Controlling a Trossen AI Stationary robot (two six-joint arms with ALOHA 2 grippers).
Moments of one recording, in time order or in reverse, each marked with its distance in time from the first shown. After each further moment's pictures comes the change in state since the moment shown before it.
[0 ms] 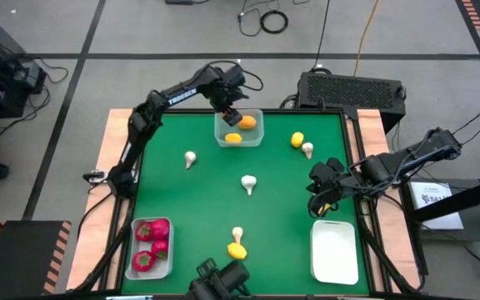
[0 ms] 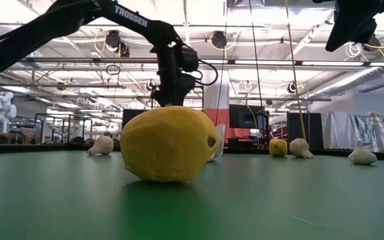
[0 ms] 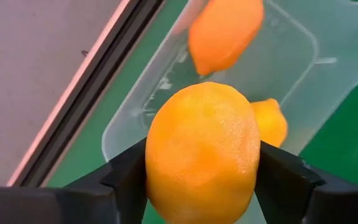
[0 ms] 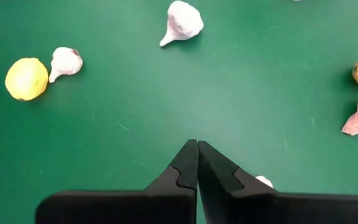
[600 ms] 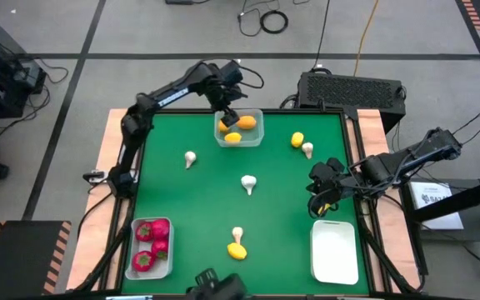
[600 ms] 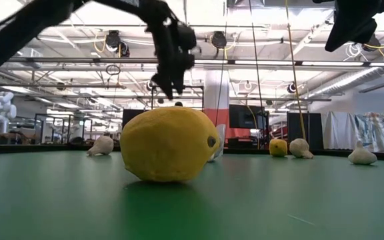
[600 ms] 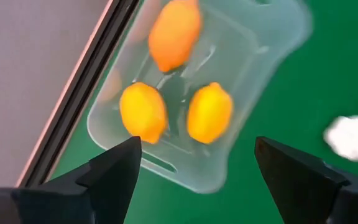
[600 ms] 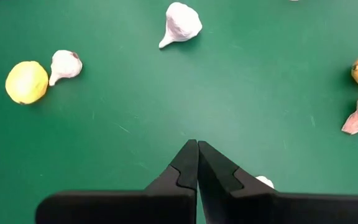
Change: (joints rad) left arm -0.040 -0.112 0.016 -0.065 0.042 0.069; right arm 0.000 0.000 0.000 0.001 0.005 0.012
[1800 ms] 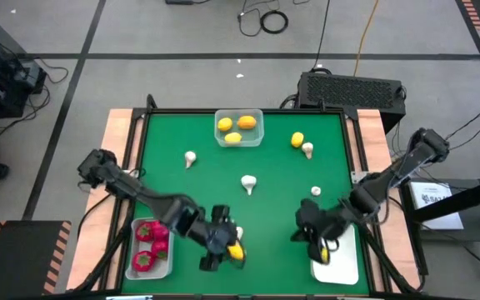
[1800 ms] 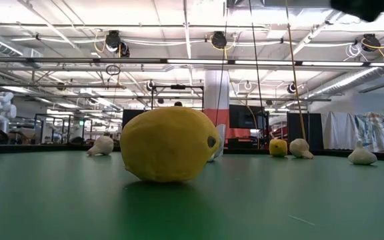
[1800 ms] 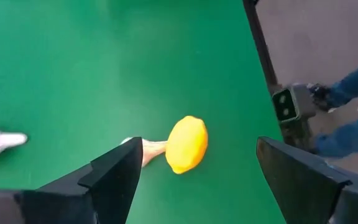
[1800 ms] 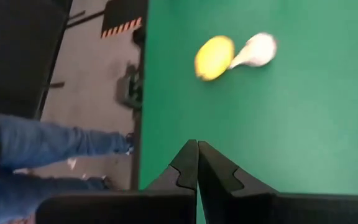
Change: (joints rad) left arm -1.108 -0.349 -0.591 0.605 -0.227 -0.380; right arm 0.249 0.210 0.000 0.532 -0.200 -0.106
